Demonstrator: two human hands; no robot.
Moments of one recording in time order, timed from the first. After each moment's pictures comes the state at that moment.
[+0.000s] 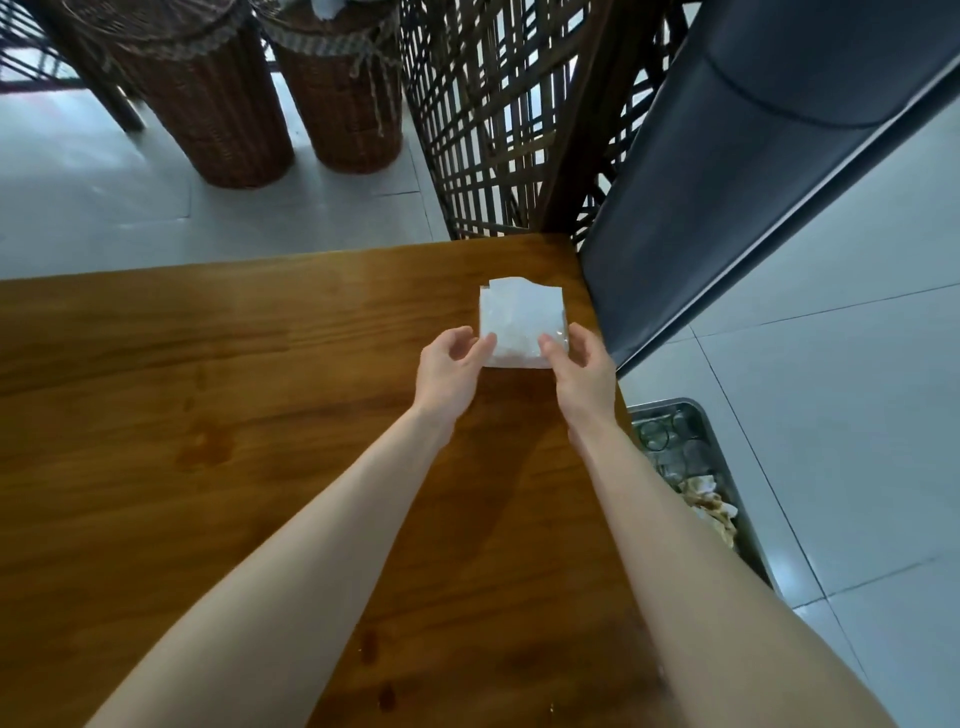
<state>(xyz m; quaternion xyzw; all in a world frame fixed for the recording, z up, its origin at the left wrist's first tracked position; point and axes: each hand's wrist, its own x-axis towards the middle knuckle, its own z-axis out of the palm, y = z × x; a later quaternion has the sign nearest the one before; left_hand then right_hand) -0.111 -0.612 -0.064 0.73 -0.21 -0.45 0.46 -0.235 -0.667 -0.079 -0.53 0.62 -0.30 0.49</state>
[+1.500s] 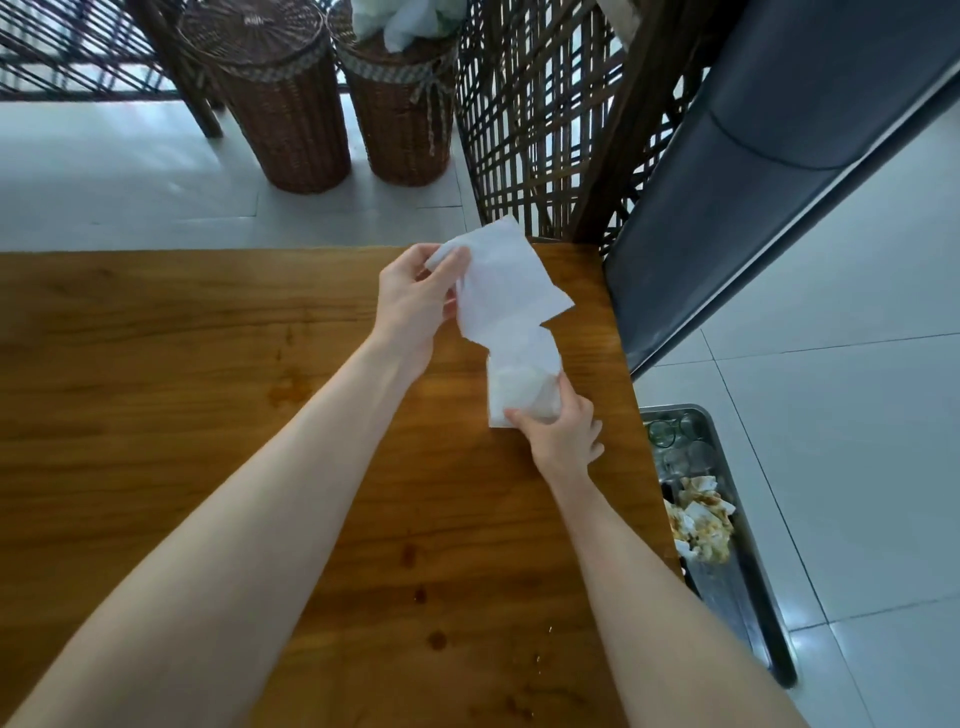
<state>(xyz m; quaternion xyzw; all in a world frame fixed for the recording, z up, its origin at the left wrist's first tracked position) -0.073 -0.546 0.057 0.63 -0.19 -0.39 0.65 -0.238 -0.565 -0.062 -0.63 0.67 -0.13 0.39</state>
